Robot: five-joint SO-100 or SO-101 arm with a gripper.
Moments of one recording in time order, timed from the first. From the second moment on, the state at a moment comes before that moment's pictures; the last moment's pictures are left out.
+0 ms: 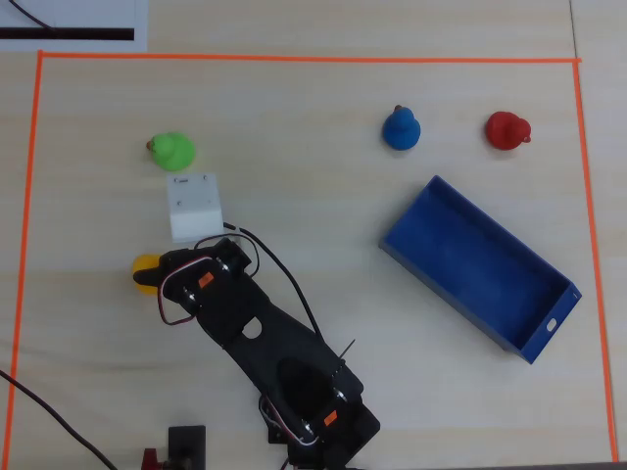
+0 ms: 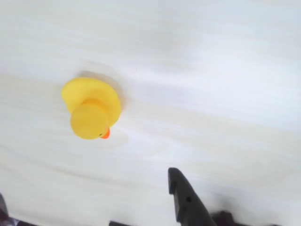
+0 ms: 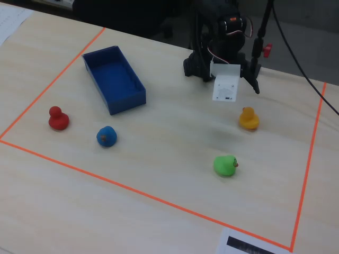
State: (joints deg) arm -38.1 122.9 123.0 71.3 -53.5
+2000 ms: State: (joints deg) arm -47.0 105.6 130.3 42.4 -38.8
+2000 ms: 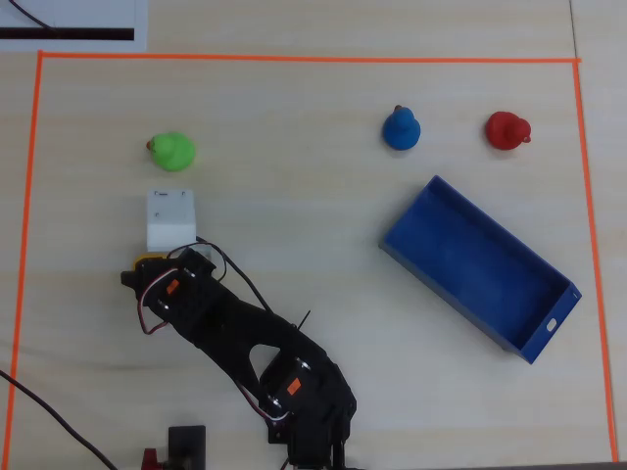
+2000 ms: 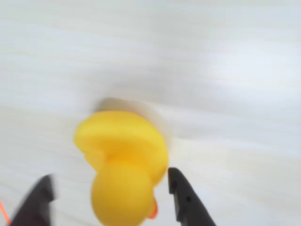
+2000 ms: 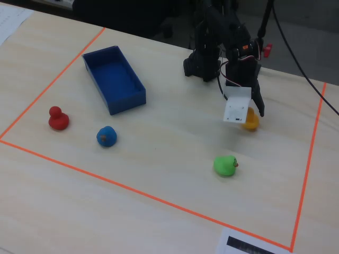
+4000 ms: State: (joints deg) arm 75.1 118.7 129.2 30.7 -92.4
